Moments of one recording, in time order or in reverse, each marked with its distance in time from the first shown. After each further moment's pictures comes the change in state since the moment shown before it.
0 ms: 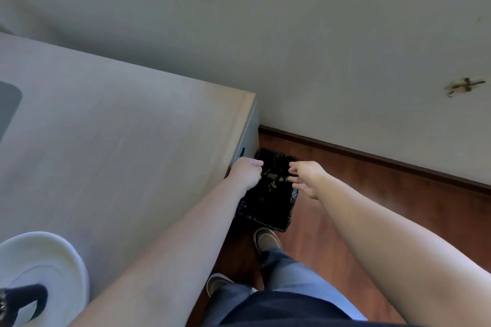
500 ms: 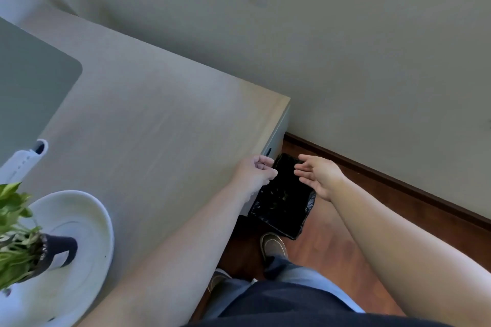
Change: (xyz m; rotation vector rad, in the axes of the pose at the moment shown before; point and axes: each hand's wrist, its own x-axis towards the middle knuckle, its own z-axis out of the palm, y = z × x) left_hand -0.040 -0.019 -0.035 -0.263 0.116 0.123; right_hand -0.021 -0.020 0.027 0.046 -0.110 -0.135
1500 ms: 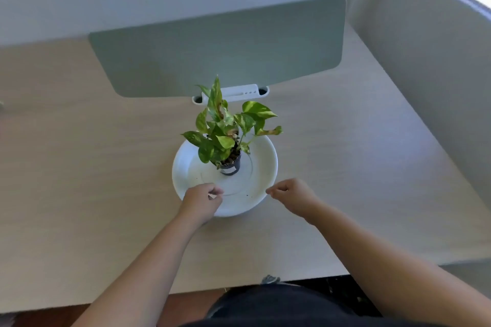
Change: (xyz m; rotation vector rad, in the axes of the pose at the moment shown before) left_hand -0.229 -0.215 -0.268 0.007 0.934 -0.259; right_hand -0.117 0.097 0.345 -1.416 -0.858 -0.497
